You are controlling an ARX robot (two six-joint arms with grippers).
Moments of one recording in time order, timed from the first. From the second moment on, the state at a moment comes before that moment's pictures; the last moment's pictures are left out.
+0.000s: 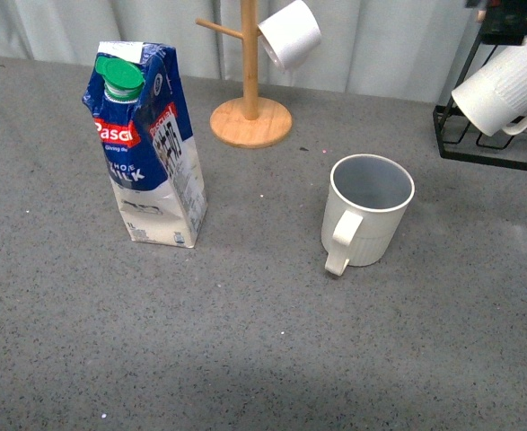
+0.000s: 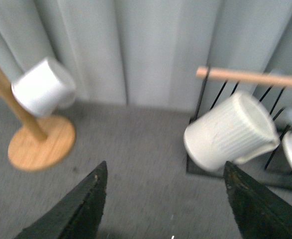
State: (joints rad) left arm 0.00 0.00 0.02 0.00 0.00 0.00; right arm 0.21 1.66 0.77 0.62 0.19 0.08
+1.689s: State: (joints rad) left arm 0.00 0.00 0.02 0.00 0.00 0.00; right arm 0.00 0.45 0.00 0.44 0.00 0.00
